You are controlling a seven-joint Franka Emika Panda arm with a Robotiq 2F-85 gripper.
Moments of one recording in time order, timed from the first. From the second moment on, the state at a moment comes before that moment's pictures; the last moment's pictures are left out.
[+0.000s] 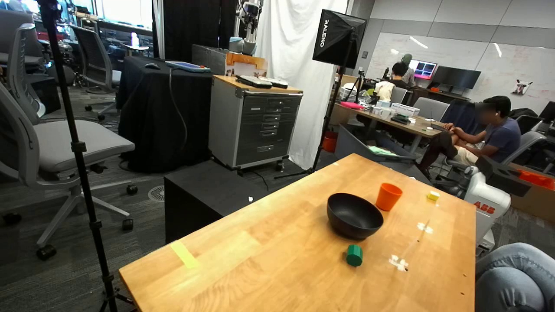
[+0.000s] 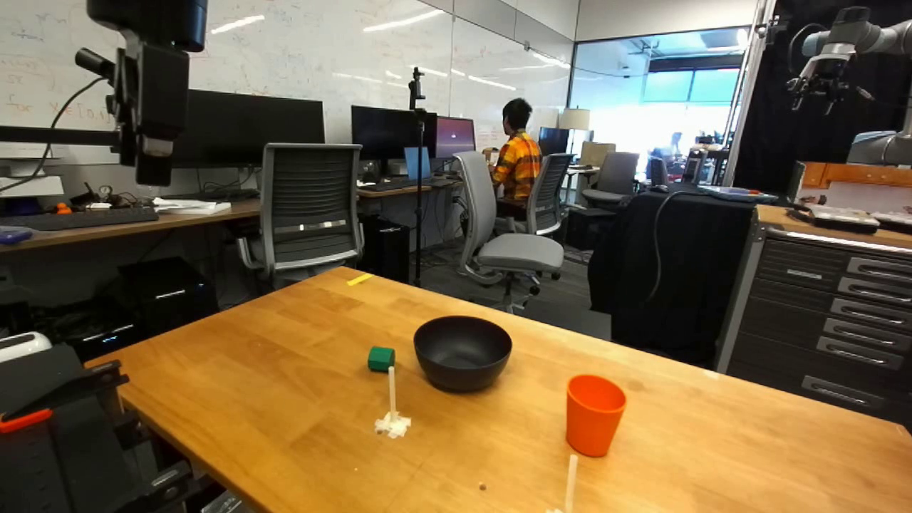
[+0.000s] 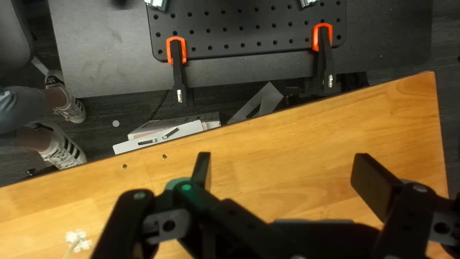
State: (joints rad) arm -0.02 -0.79 -0.03 -2.79 0.01 1.84 0.01
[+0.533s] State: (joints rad) arm -0.06 -0.72 -0.06 -2.68 0.01 1.89 0.01
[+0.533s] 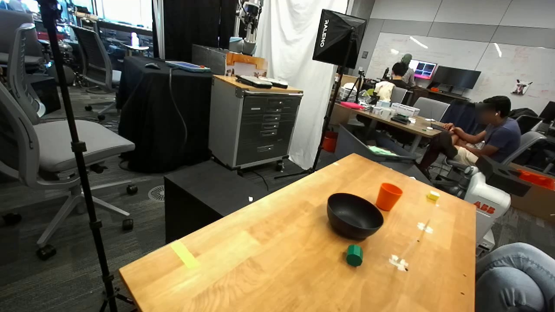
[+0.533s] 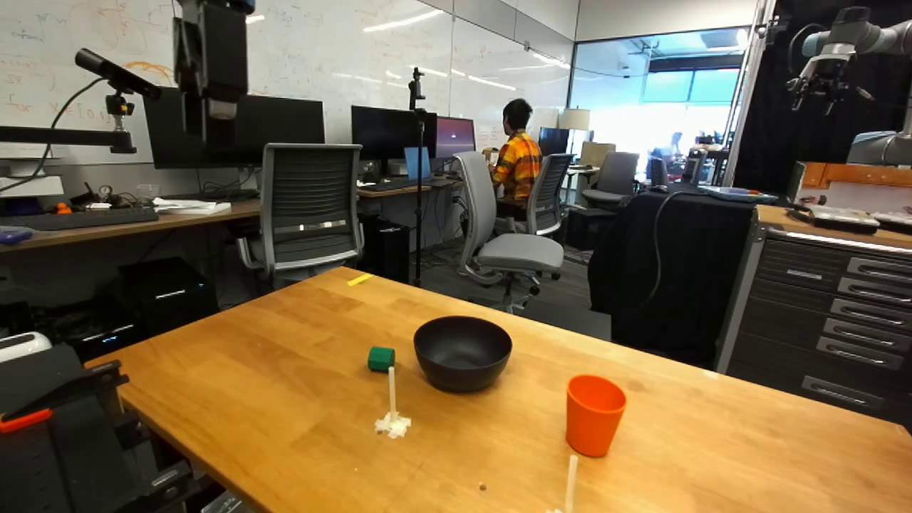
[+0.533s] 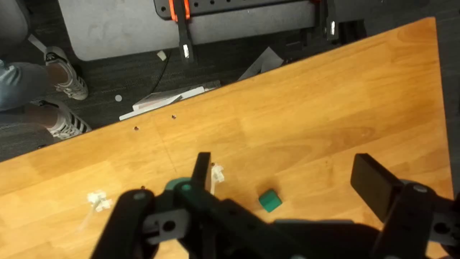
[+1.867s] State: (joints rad) arm -0.18 -0.13 -0.26 -2.28 0.17 2.40 0.02
